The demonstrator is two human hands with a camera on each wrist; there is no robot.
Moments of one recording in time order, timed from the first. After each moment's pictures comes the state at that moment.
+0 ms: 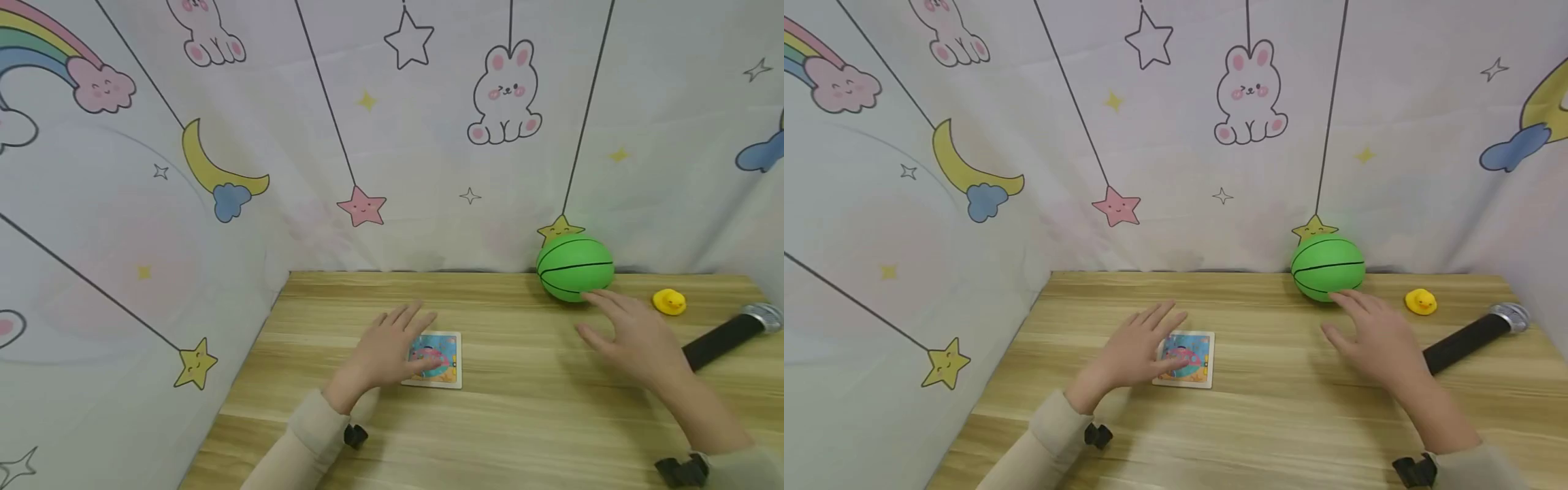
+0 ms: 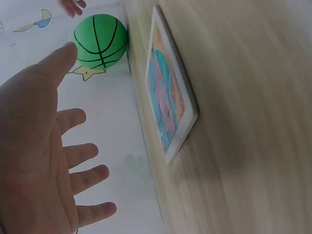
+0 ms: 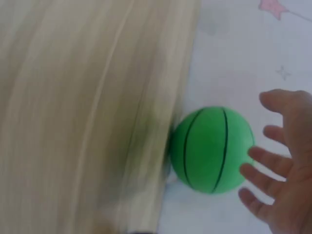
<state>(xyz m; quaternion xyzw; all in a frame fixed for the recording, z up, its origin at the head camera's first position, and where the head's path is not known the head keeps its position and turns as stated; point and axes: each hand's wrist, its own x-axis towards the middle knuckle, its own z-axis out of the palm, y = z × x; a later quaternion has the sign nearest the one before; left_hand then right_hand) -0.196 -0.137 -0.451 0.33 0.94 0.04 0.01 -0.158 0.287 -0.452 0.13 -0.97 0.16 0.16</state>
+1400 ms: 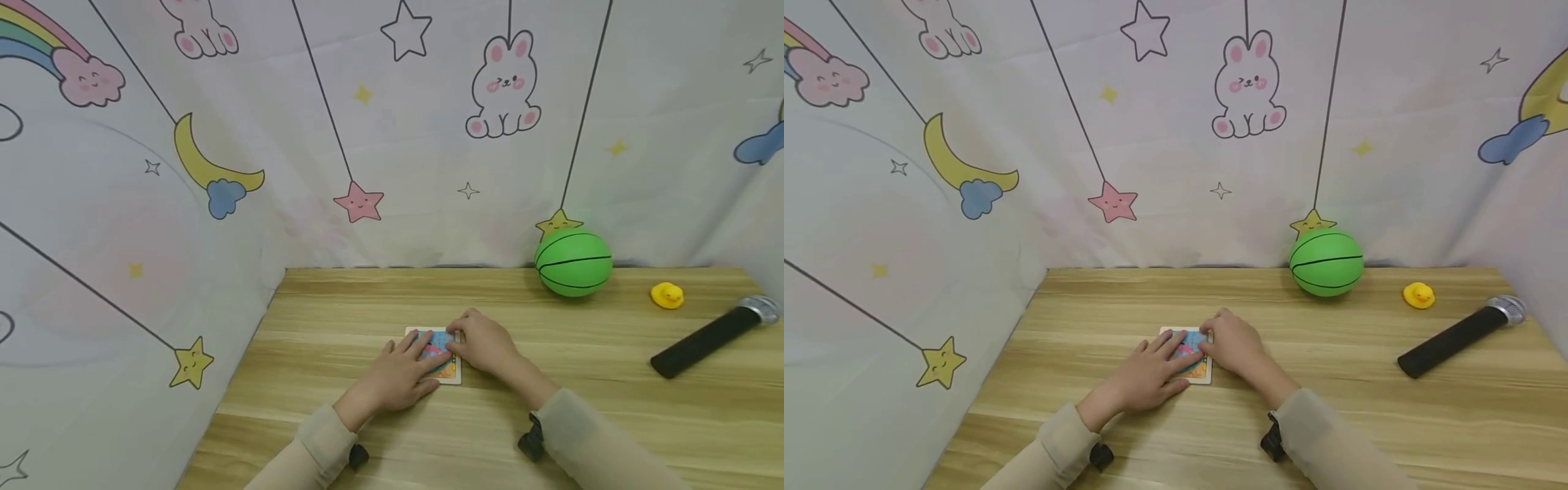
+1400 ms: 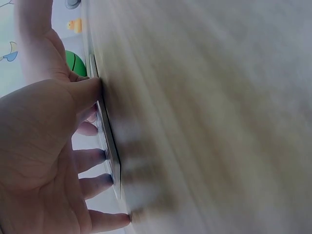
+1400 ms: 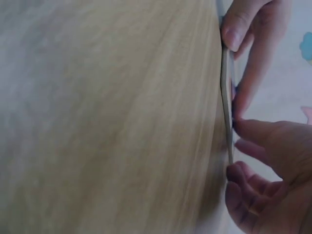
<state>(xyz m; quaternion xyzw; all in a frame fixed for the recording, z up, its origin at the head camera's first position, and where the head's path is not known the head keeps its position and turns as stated) -0.170 -0.128 -0.486 0.36 0.93 0.02 0.10 -0.205 0.093 -0.496 0.16 -0.96 0.24 -0.02</state>
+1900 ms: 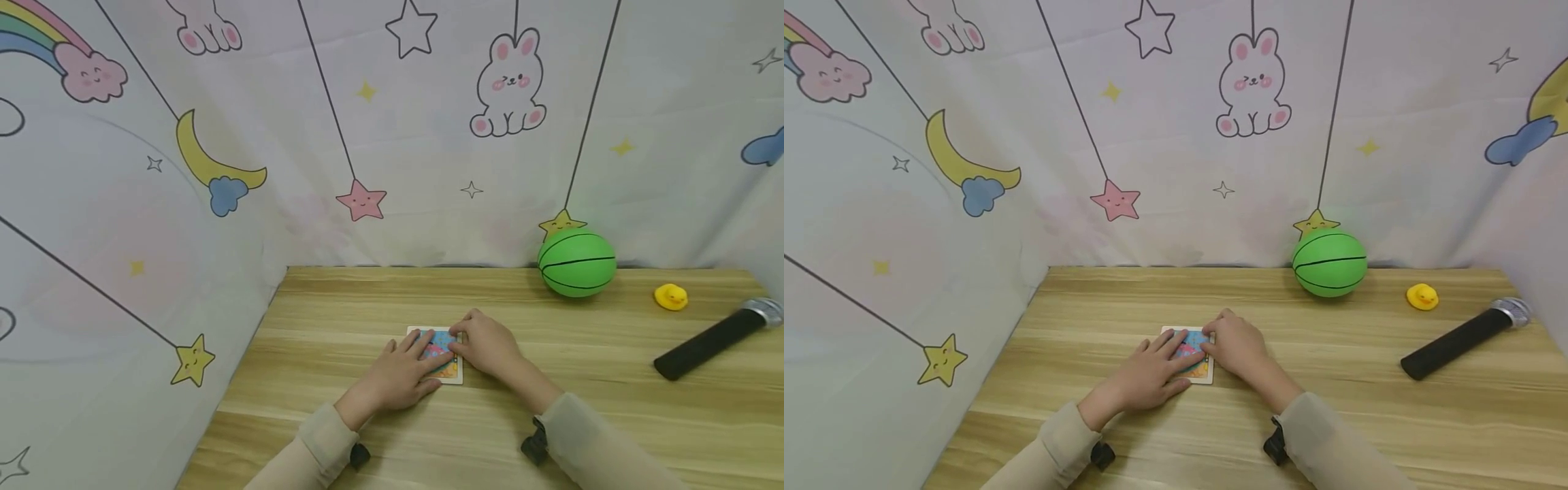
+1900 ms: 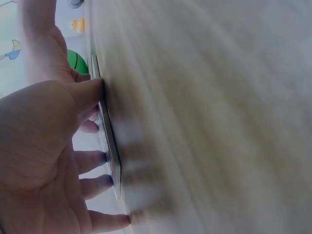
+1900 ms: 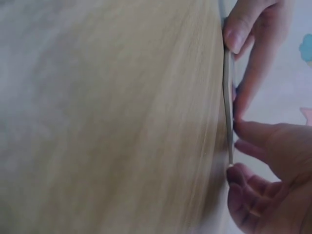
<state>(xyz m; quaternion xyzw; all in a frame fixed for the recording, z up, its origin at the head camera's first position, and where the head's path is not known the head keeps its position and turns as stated) -0.171 -0.129 -0.487 0.36 0.93 0.02 0.10 -0.202 0.092 -0.496 0.15 -0.96 0.23 -0.01</state>
